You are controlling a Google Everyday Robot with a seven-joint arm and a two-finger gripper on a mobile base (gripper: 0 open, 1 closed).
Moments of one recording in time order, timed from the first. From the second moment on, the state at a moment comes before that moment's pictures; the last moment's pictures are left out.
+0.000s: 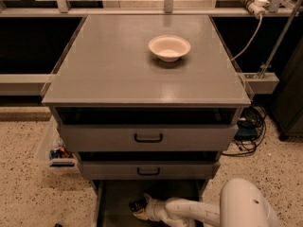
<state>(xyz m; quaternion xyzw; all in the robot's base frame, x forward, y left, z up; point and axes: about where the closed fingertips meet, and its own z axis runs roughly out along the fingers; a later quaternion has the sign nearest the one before) 0.504 0.041 0.097 -0.47 0.79 0.21 0.33</state>
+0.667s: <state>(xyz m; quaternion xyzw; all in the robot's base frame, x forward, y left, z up) 0.501 0.023 0.140 -0.46 0.78 0.24 0.35</state>
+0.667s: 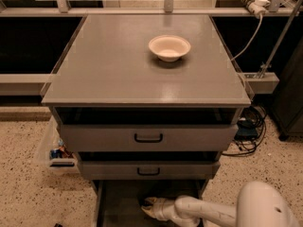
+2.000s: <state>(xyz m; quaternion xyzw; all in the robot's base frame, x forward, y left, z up) 0.513 -0.117 0.348 -0.43 0.75 0.32 0.38</state>
